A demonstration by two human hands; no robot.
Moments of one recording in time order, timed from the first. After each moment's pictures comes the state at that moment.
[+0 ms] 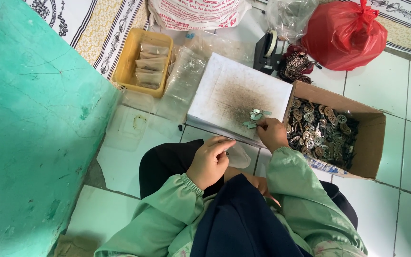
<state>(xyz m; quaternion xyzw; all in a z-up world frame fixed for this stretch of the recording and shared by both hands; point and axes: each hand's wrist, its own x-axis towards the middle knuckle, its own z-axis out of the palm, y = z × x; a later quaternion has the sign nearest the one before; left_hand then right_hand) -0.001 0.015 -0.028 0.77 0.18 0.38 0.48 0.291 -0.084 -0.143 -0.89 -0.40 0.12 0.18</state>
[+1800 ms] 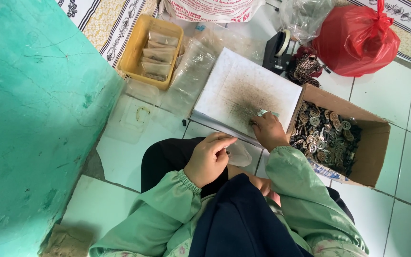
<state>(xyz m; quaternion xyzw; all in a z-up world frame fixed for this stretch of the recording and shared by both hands) -0.018 0.034 -0.020 0.75 0.18 0.41 0.49 0.267 -0.056 -0.128 -0.82 -0.57 0.02 0.07</state>
